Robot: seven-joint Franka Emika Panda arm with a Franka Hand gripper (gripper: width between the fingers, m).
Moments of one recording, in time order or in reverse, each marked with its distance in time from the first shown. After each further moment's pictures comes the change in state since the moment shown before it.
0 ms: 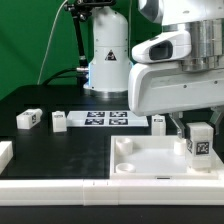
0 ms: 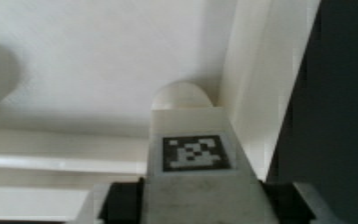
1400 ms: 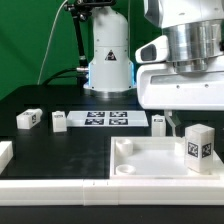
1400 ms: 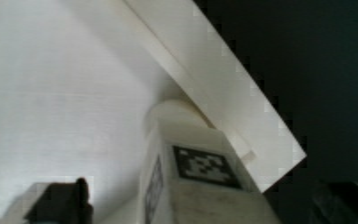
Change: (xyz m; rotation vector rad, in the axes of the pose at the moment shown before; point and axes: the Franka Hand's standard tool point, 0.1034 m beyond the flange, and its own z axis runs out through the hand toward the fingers) arm 0.002 -0.005 0.004 0.036 0.037 0.689
